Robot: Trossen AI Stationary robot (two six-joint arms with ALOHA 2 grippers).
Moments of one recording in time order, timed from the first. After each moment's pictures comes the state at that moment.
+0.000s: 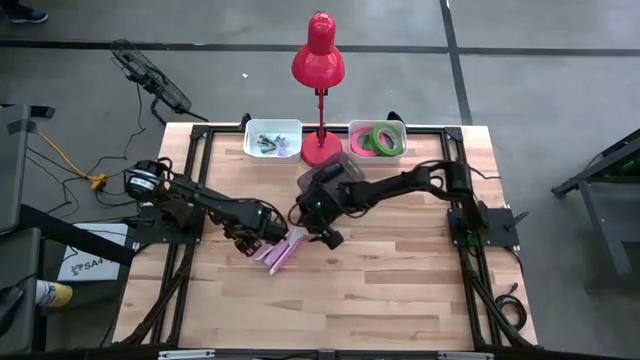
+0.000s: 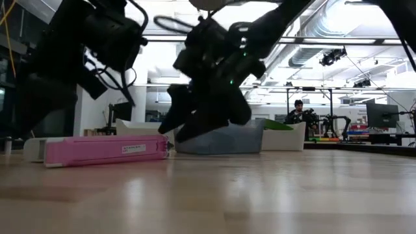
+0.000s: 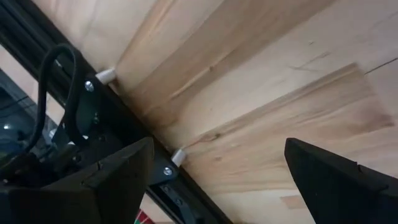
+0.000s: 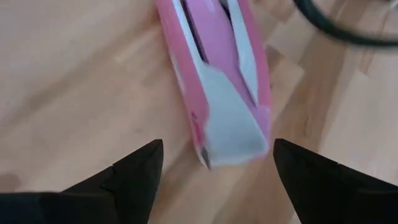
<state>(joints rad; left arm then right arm) -0.20 1.67 1.01 -1.35 -0.01 -1.07 -0.07 2.09 1.33 -0.03 -0.35 -0.64</state>
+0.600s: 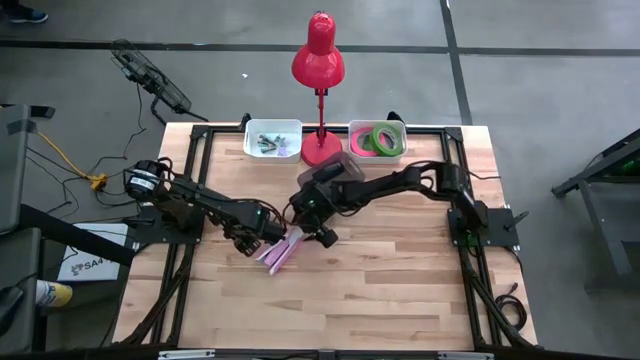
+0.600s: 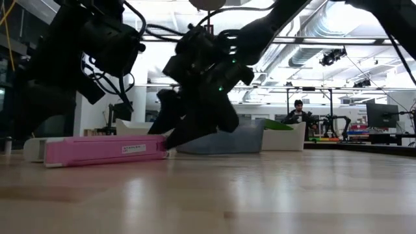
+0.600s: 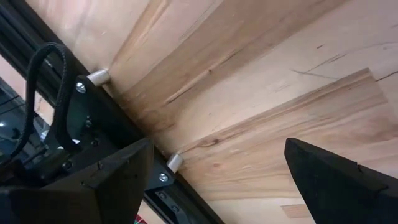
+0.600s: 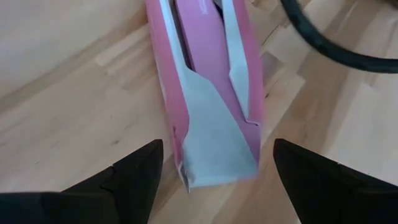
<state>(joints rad) -0.20 1.67 0.97 -1.31 0.00 -1.08 -0.08 2.17 1.42 -0.04 -0.39 -0.69</state>
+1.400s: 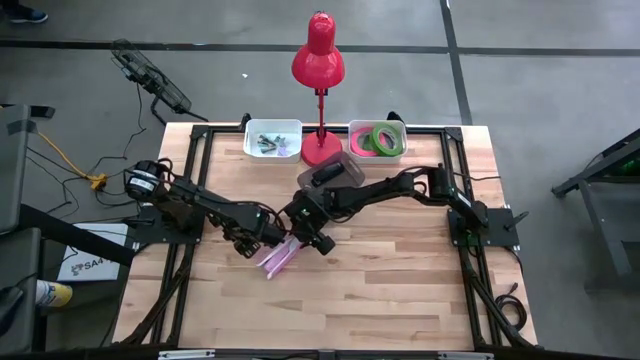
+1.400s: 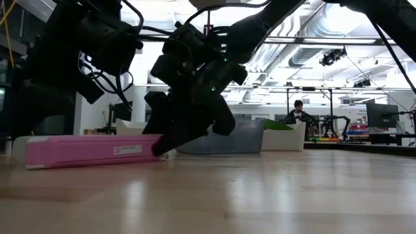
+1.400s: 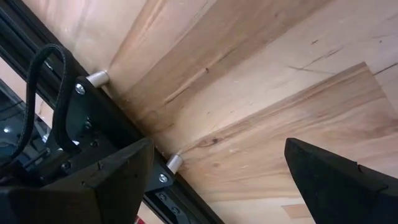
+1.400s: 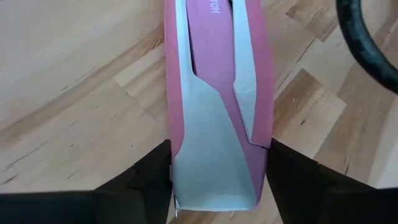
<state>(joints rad) -0.22 1.67 0.97 -1.30 -0.01 -1.08 -0.03 2.25 1.52 -0.13 -0.40 -0.70</state>
